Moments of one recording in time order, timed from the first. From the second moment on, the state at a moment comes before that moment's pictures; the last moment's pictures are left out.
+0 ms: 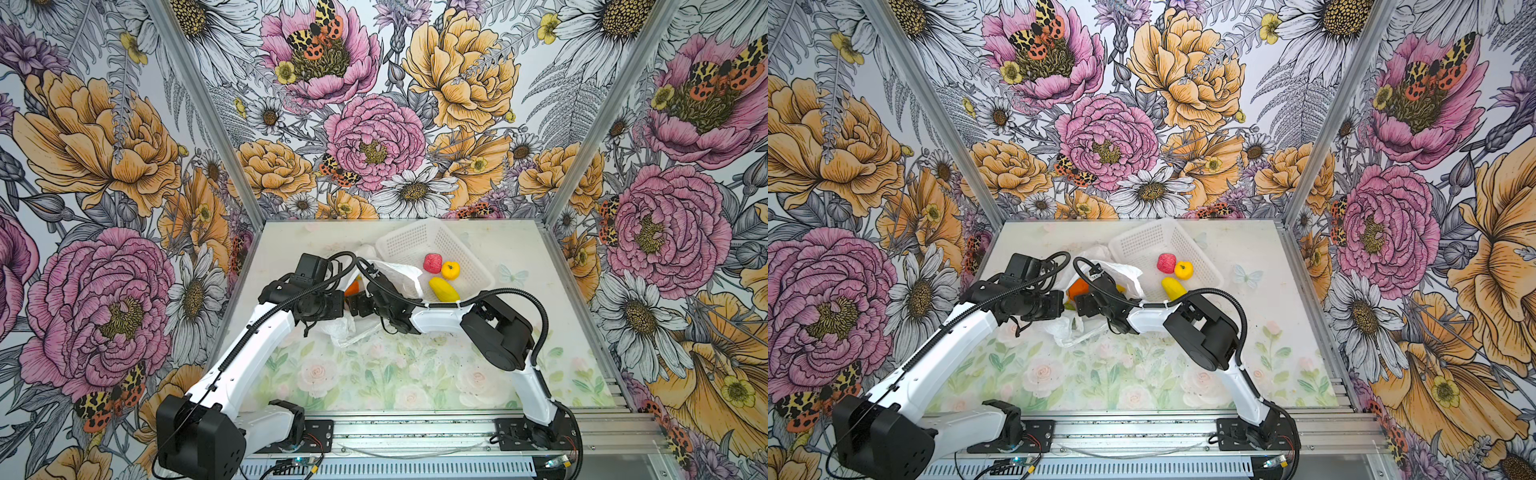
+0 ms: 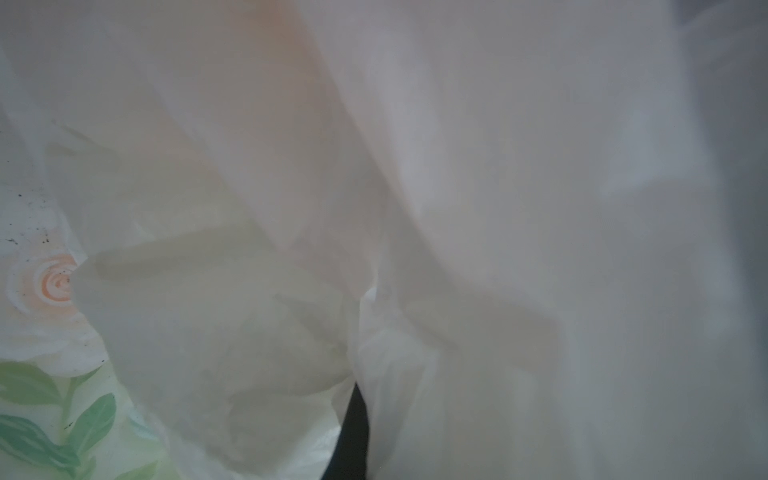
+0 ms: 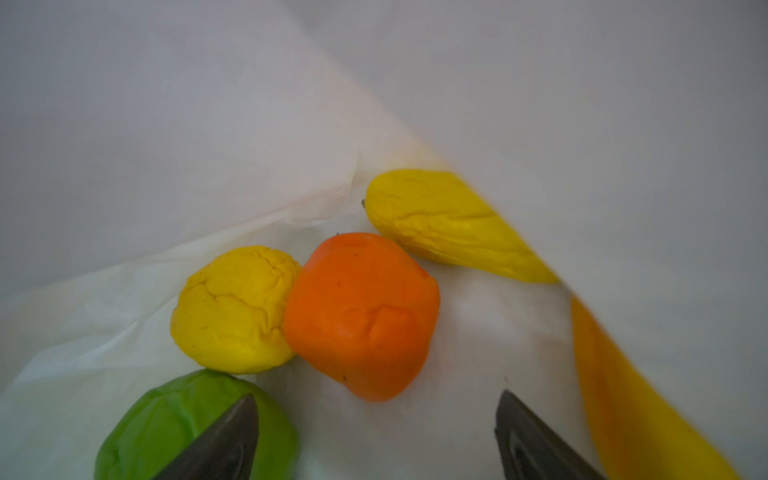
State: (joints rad) left arm -0.30 1.19 1.05 -0.93 0.12 -0.34; right arm 0.90 2.22 1.42 0.29 0.08 0.42
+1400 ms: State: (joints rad) left arm -0.29 1.19 1.05 -0.91 0.12 -0.34; right arm 0.87 2.05 1.07 0.73 0.04 0.53
